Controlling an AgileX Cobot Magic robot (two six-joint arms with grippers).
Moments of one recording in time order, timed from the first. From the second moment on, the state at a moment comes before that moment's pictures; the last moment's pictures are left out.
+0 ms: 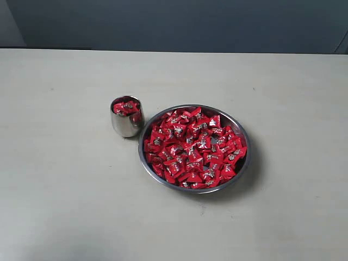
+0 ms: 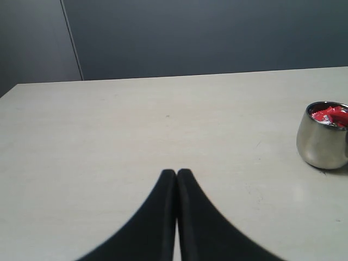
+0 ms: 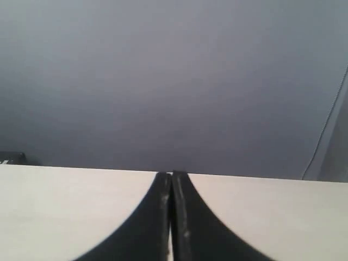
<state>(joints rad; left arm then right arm) 0.12 0.00 0.00 0.05 0.29 -0.02 0.54 0.77 -0.59 -1.50 0.33 1.52</state>
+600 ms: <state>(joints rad) 0.12 0.00 0.00 0.05 0.29 -0.02 0.08 0.31 -0.21 -1.51 -0.06 1.49</state>
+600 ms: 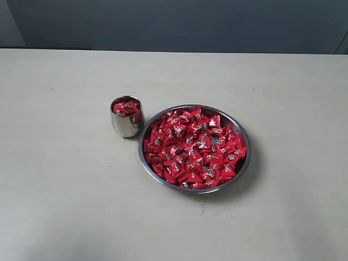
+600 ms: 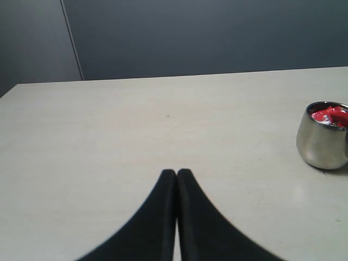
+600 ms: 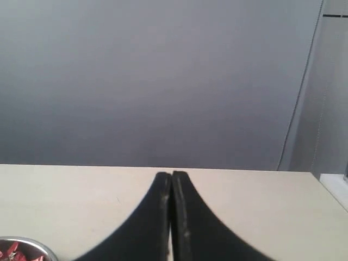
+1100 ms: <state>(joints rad) 0.12 0.00 0.00 0.05 0.29 -0.02 0.07 0.17 -0.06 -1.52 -0.02 1.49</state>
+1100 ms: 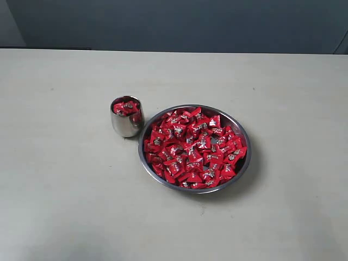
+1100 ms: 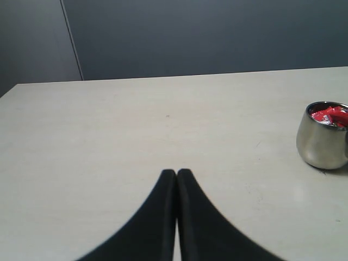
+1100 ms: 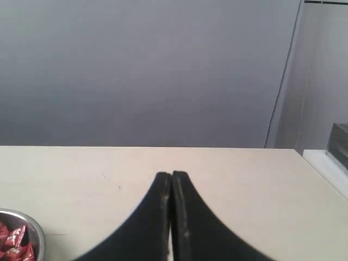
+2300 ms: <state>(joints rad) 0.12 0.00 0.00 0.05 0.29 -0.02 -0.04 0.03 0.00 -1.51 -0.05 1.50</state>
